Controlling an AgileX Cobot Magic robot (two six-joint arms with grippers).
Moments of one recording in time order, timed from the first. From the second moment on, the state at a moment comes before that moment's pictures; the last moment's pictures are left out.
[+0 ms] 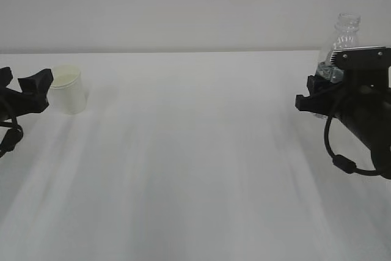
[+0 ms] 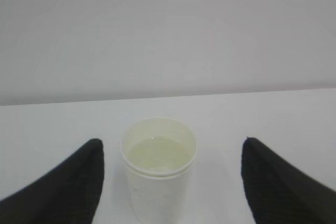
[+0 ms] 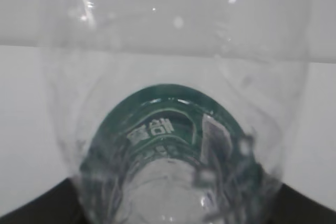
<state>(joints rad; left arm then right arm) -0.10 1.80 -0.49 0.02 -1.14 -0.06 0.22 1.88 -0.65 0.24 -0.89 -0.20</state>
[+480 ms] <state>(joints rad) -0.10 1.80 -0.49 0.02 -1.14 -0.06 0.22 2.03 -0.79 0.24 -0.89 -0.20</state>
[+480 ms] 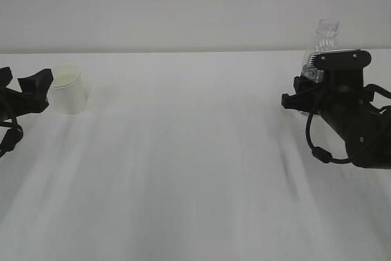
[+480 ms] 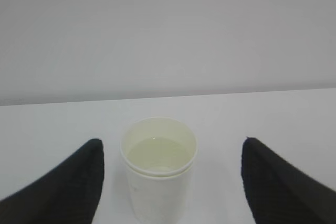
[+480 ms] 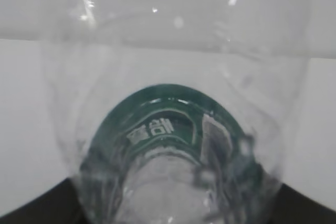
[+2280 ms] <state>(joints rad) -0.10 1.80 -0.49 0.03 -1.14 -0.05 0.01 2.32 -0.98 -0.04 -1.06 -0.06</state>
